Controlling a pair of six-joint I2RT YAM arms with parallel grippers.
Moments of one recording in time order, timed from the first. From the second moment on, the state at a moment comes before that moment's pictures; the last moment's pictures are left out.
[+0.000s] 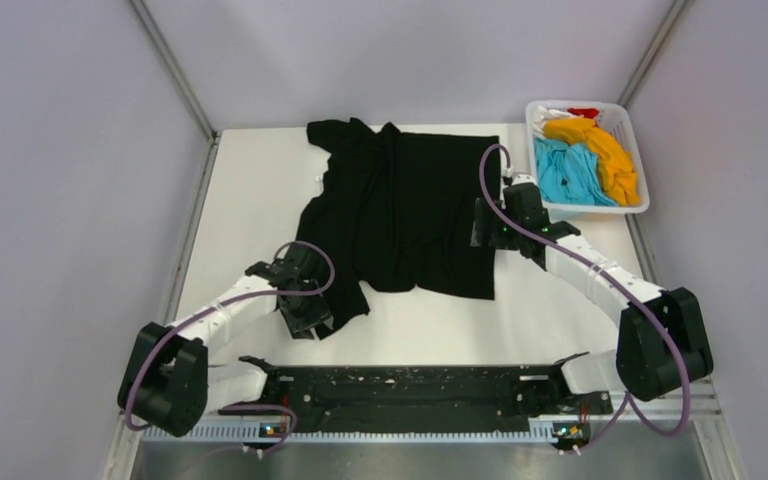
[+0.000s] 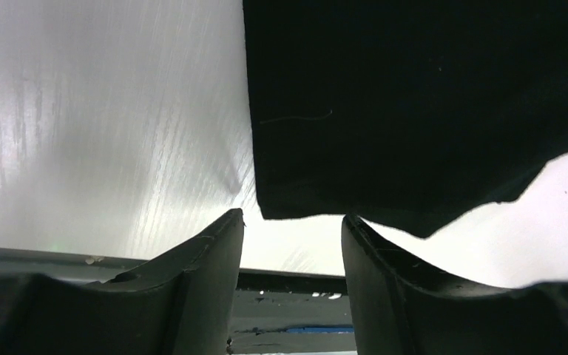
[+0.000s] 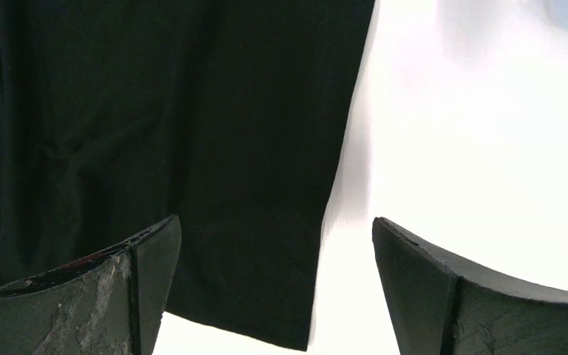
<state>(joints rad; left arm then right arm) -0.40 1.18 0.59 -0.77 0.06 -0.88 0.36 1.35 0.86 -0.30 0.12 0.36</state>
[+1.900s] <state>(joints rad) -0.41 1.06 0.69 -0.67 -0.21 -0.76 0.50 1.36 0.72 -0.55 0.16 0.62</state>
